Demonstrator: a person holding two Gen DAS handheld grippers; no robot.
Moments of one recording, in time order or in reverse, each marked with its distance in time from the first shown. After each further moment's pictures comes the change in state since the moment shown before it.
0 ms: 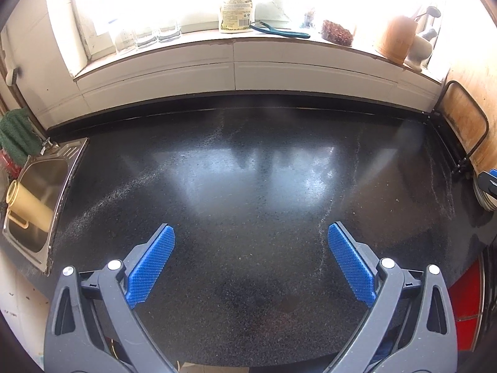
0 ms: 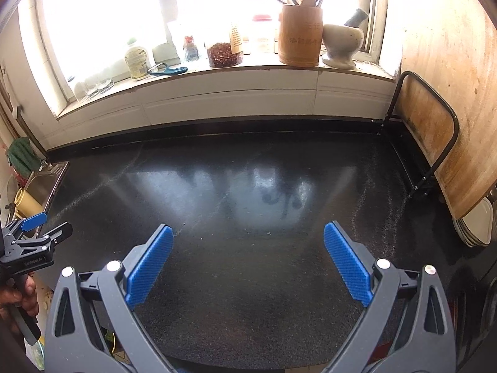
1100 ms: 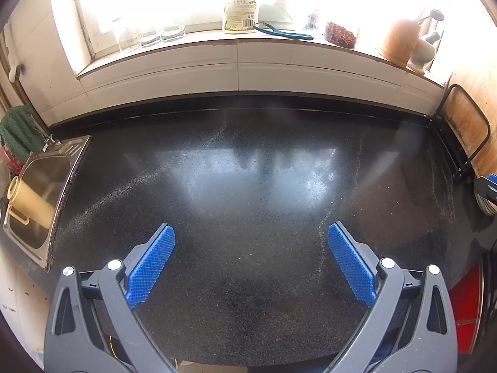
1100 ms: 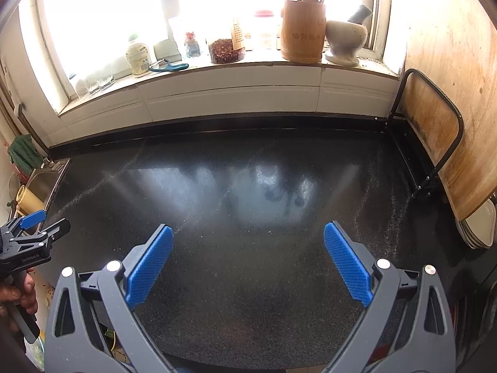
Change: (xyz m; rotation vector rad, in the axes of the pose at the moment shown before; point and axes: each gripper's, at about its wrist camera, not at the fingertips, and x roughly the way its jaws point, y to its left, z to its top) left arm -0.001 0.000 0.000 -0.013 0.001 0.006; right arm 0.005 -0.003 0.002 -0.003 0.014 0.013
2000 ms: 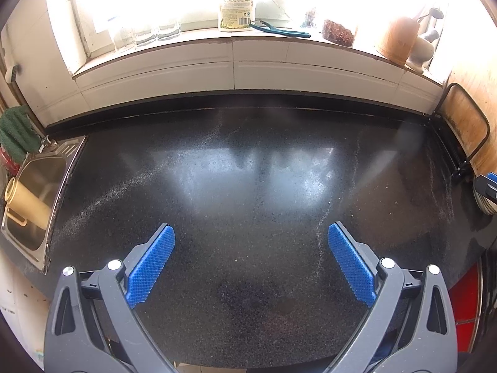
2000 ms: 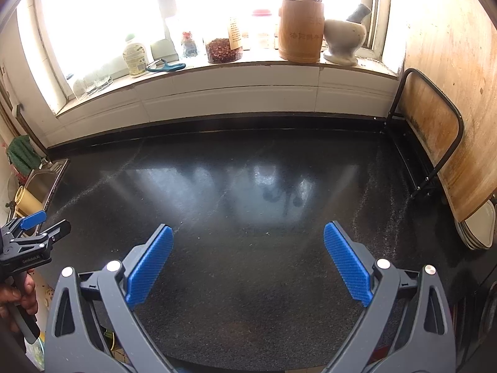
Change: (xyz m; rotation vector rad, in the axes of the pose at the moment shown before) left arm 0.006 -0.004 0.001 0.002 0.006 -0.009; right arm 0.006 -0.002 0.003 -0.001 0.004 -0.002
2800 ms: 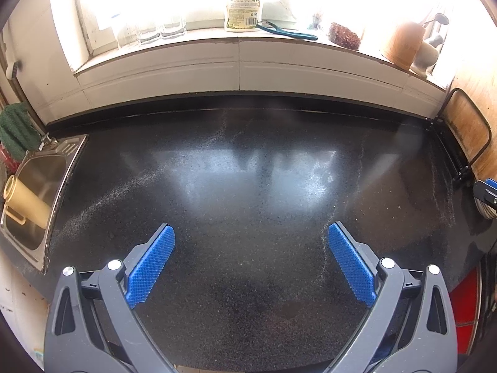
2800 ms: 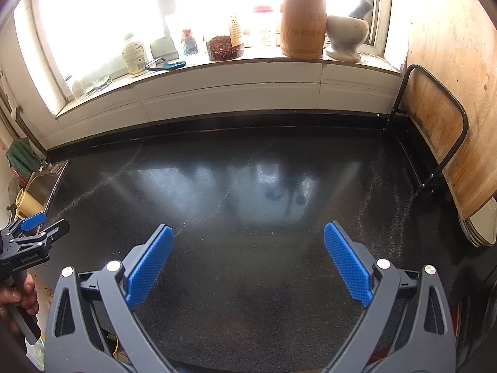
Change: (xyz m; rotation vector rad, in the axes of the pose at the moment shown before) left arm 0.004 0.010 0.004 -0.013 -0.010 0.003; right arm 0.009 0.005 0.003 0.005 0.007 0.009
